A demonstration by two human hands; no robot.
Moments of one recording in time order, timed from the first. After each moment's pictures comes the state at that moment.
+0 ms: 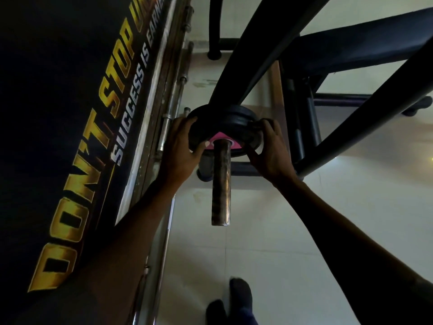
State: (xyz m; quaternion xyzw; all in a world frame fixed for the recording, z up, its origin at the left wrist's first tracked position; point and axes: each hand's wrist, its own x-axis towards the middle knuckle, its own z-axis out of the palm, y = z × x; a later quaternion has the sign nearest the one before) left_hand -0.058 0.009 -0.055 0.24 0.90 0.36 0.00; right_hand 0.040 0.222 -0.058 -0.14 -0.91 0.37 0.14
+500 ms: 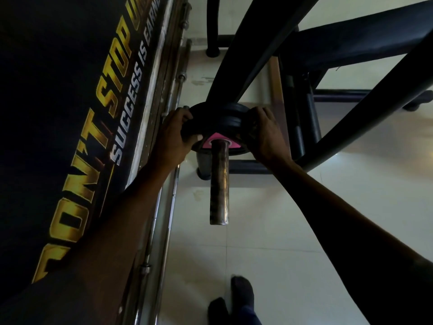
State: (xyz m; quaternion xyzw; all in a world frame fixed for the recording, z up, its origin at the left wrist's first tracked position) left_hand -0.089 0.009 -0.045 0.25 0.90 0.36 0.03; right_hand 0.014 0.230 -0.048 -0.14 -0.92 0.36 0.09
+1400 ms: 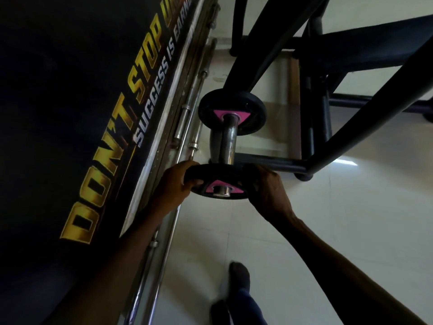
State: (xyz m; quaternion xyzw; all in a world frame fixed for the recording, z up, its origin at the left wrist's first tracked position) left_hand 0.062 -0.075 -0.056 0.22 0.90 0.36 0.13; right_hand 0.167 0.168 -0.040 -0.07 -0.92 0.38 0.03
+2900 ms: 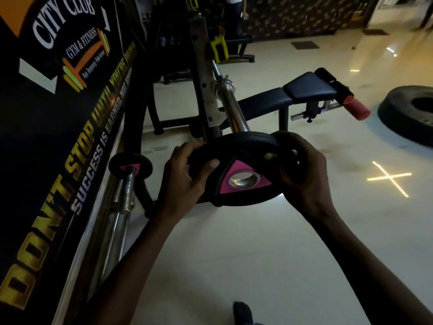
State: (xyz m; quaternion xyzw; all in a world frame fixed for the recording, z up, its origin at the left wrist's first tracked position) left_hand 0.457 0.221 0.292 0.38 0.75 0.54 -0.03; right_hand 0.616 0.410 0.322 -0.14 -0.84 0.35 0.39
